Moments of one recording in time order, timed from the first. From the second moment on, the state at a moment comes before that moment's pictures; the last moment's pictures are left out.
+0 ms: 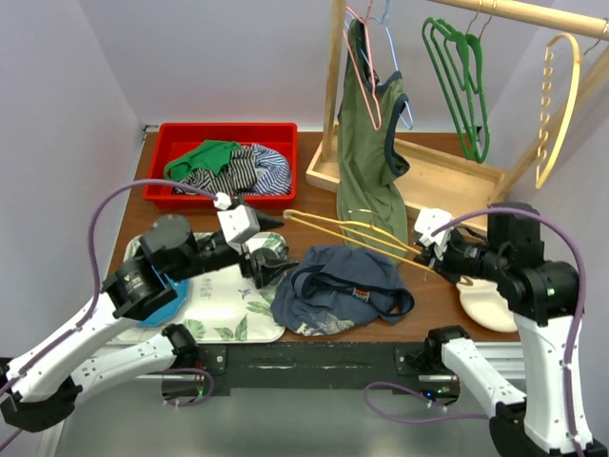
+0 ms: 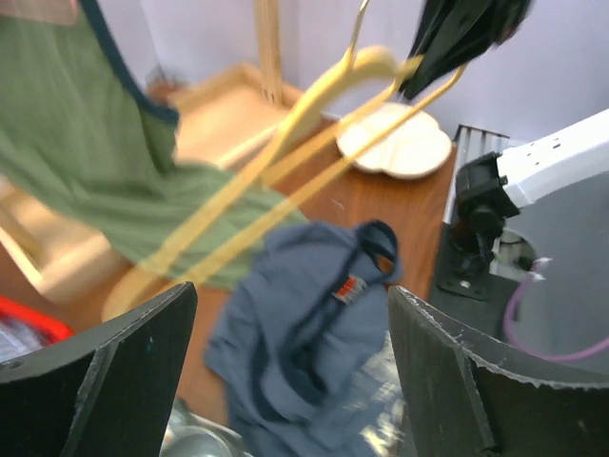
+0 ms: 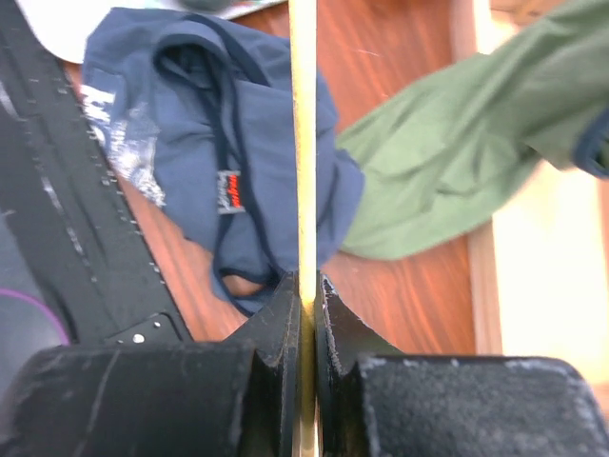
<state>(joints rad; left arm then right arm) -0.88 0.79 1.05 -0.31 0.31 0.05 0.16 0.82 1.39 -1.37 -0.59 -0.80</state>
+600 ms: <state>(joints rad) -1.08 1.20 0.87 -0.40 -0.17 -0.47 0.11 0.75 1.44 -1.39 -0.33 -0.77</state>
